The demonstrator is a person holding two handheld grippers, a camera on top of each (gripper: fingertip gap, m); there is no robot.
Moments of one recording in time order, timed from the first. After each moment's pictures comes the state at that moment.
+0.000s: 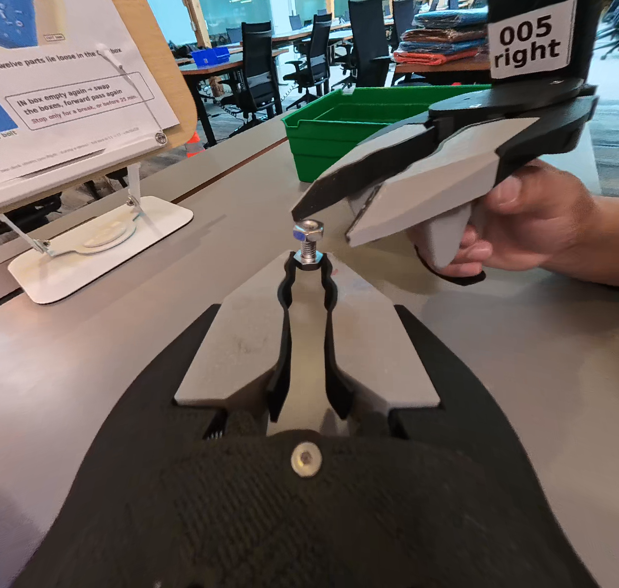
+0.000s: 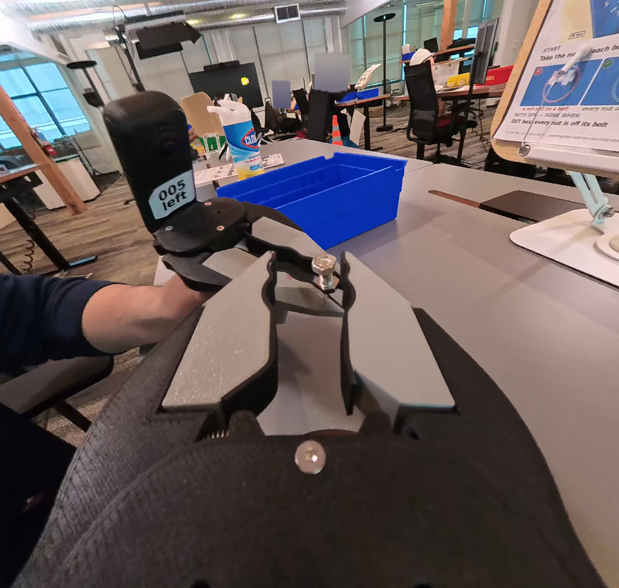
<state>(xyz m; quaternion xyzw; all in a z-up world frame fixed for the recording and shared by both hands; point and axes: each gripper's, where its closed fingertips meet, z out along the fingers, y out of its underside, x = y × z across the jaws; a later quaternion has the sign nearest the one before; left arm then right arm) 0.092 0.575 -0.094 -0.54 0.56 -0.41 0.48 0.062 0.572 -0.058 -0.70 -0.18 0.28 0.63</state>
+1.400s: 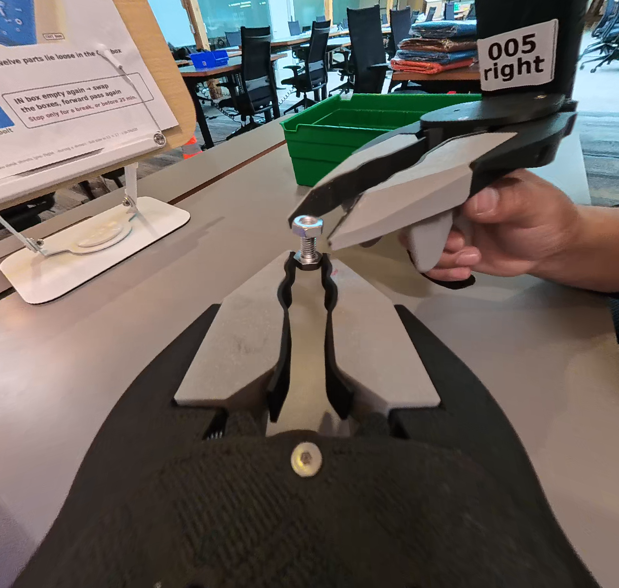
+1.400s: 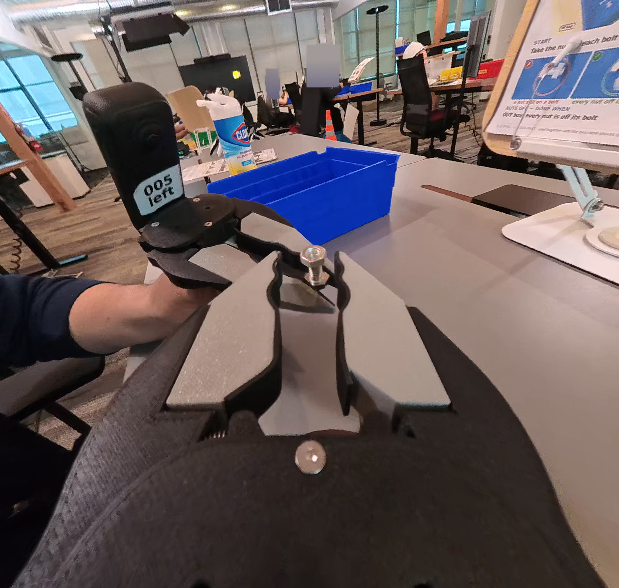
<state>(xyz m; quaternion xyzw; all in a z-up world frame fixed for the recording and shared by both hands) 0.092 0.573 -0.092 -0.54 0.55 -0.42 0.48 0.066 0.577 -0.062 -0.70 -0.18 0.27 0.63</state>
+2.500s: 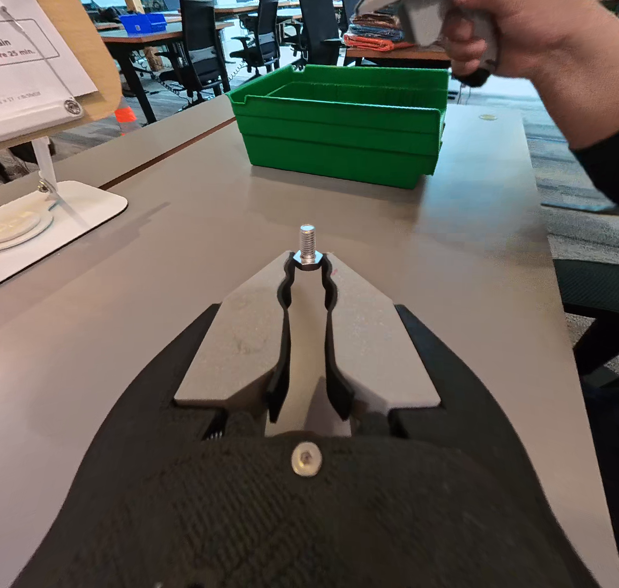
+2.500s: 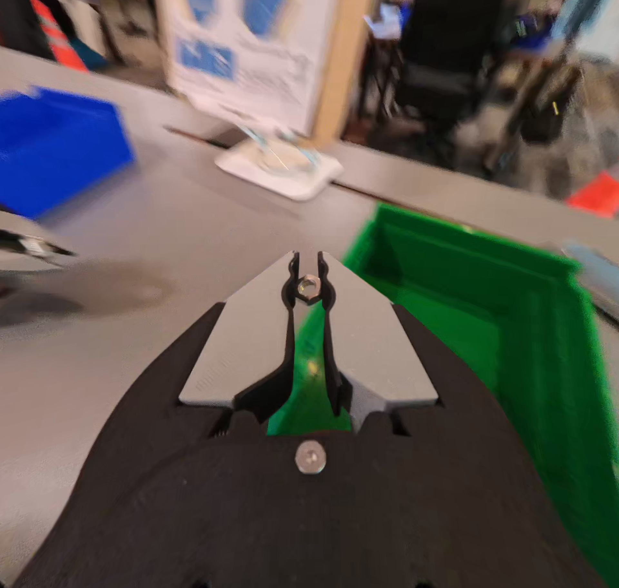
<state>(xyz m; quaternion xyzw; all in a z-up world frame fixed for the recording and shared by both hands) 0.102 0.549 -0.113 -0.53 0.59 -0.44 0.42 0.340 0.486 -0.026 -0.82 0.00 -0.01 0.58</state>
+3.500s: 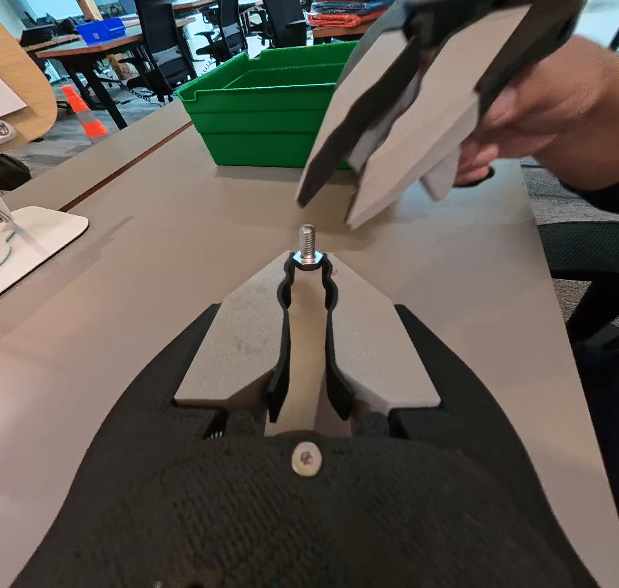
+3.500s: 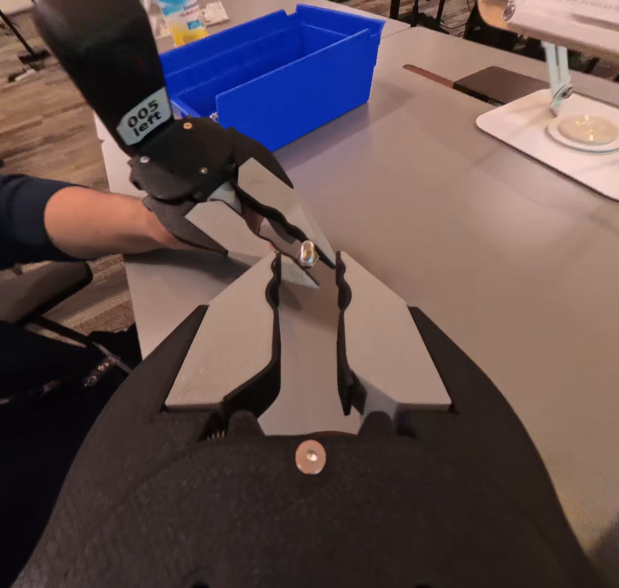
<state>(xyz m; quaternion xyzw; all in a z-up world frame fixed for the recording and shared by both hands) 0.111 0.519 -0.126 -0.48 0.64 -0.43 0.42 0.098 0.519 -0.095 -0.82 -0.19 0.19 0.51</state>
